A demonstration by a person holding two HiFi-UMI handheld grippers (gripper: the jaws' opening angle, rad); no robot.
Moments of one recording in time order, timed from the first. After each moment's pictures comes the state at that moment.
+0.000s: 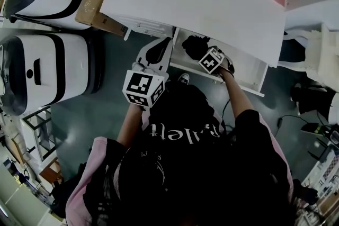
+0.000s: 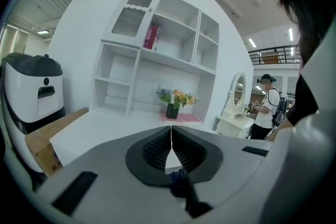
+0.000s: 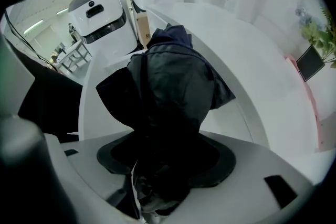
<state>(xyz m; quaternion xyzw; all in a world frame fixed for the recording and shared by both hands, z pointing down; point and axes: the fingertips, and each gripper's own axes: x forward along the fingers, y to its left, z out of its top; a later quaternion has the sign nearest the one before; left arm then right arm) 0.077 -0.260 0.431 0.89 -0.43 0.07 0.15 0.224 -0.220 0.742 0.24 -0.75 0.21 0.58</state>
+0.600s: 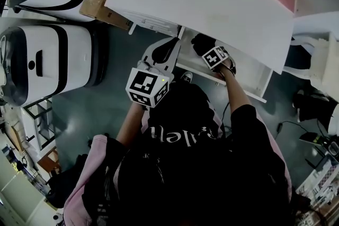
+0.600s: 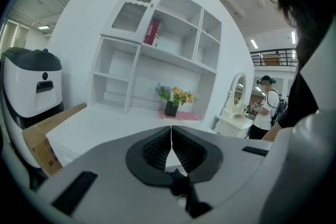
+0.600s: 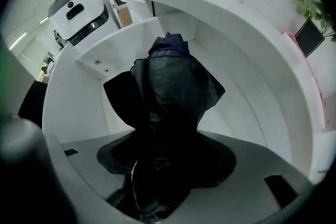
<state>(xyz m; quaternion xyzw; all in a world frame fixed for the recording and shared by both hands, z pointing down) 0.090 -0.264 0.440 0.89 -0.42 0.08 0.17 0.248 -0.234 0.788 0.27 -0.71 0.26 0.60</state>
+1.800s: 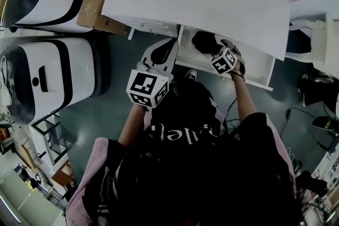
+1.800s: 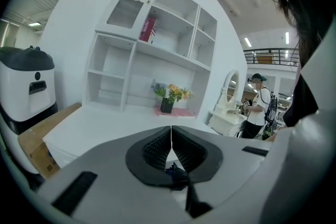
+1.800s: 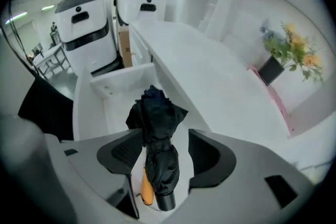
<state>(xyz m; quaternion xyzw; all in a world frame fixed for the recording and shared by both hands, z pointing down) 0.076 -0.260 0.442 0.90 -0.39 0.10 0.17 0.251 -0.243 0.705 0.36 -0.73 0.15 0.55</state>
